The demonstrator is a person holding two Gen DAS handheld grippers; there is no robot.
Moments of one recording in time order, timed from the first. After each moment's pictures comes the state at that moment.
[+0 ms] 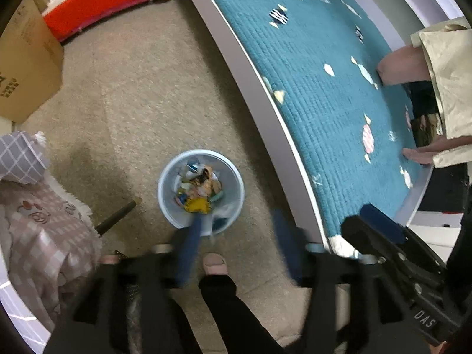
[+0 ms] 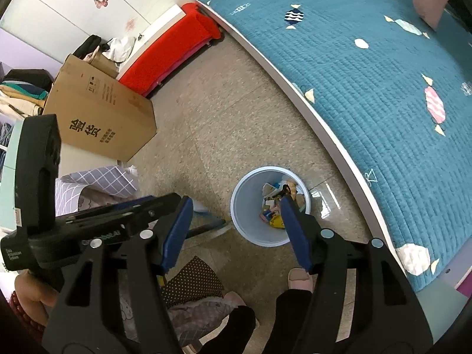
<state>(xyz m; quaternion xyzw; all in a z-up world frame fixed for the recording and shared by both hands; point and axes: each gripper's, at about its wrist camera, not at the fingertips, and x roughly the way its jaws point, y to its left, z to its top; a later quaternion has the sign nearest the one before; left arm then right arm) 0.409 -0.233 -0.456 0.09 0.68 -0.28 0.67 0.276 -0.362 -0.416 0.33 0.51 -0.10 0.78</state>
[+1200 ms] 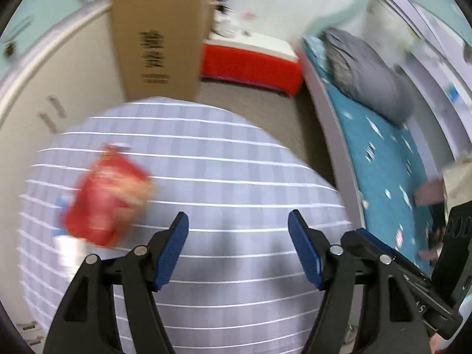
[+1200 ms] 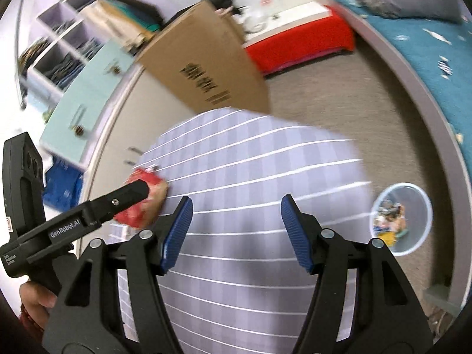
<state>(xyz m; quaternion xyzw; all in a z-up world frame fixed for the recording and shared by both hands) 0.424 0.226 -0.291 -0.06 0.53 -0.10 0.84 0.374 0.014 -0.313 0.25 0.47 0.11 0.84</state>
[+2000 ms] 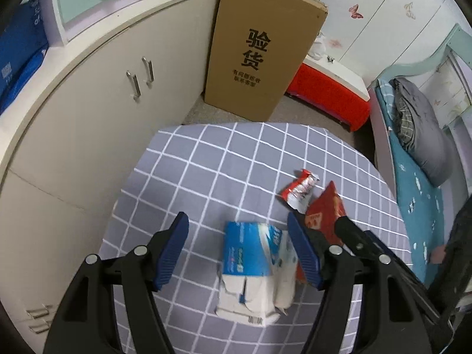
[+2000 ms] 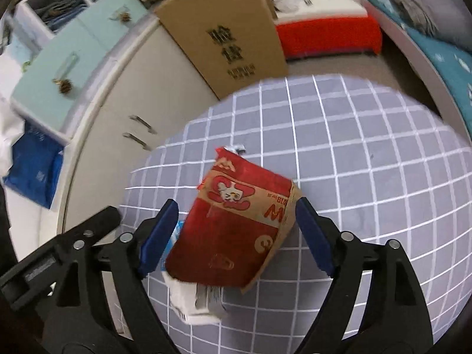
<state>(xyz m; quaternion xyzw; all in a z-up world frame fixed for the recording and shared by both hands) 0.460 0.446 -0.317 -0.13 0.54 0.02 0.83 0.461 0.238 -0.344 0.18 0.52 0.08 0.83</state>
